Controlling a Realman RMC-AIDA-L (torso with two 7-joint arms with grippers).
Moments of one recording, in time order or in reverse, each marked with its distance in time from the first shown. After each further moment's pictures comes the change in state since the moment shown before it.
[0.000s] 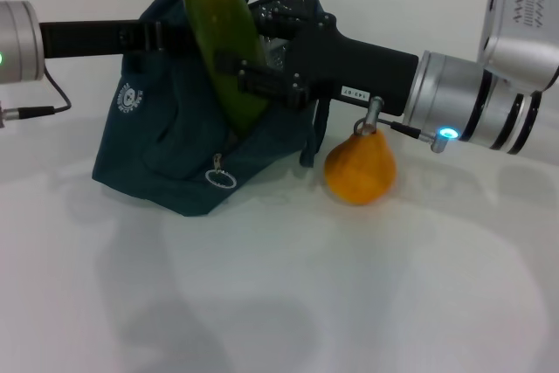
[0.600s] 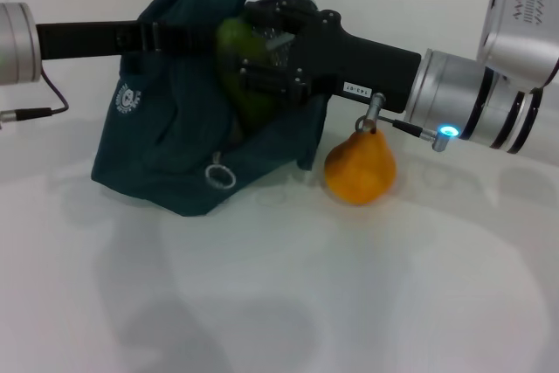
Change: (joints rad) left arm 0.005 0.000 -0.006 0.000 0.000 0.003 0.000; right arm -0.011 0.000 0.002 -0.012 0.014 0.028 0.001
